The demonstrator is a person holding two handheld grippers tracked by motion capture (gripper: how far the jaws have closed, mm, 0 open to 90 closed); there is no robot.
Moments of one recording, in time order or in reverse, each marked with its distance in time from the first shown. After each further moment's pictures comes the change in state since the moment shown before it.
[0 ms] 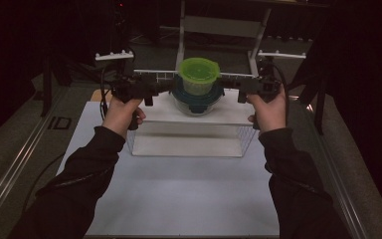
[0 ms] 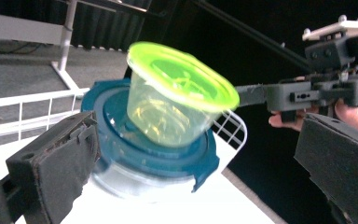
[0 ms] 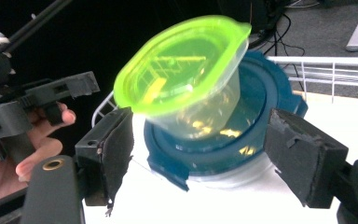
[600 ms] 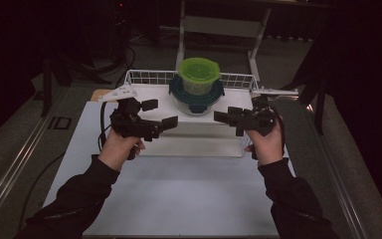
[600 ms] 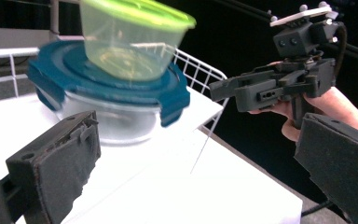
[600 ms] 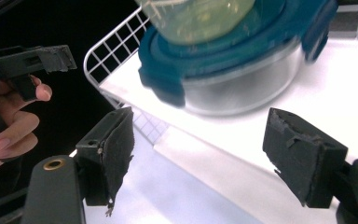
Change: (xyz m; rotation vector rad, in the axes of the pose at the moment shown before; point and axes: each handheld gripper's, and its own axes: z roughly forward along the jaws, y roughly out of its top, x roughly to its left) left arm -0.027 -0.062 -0.014 0.032 -0.037 0.133; right arm -0.012 -0.075 0.002 0.018 0.021 -0.094
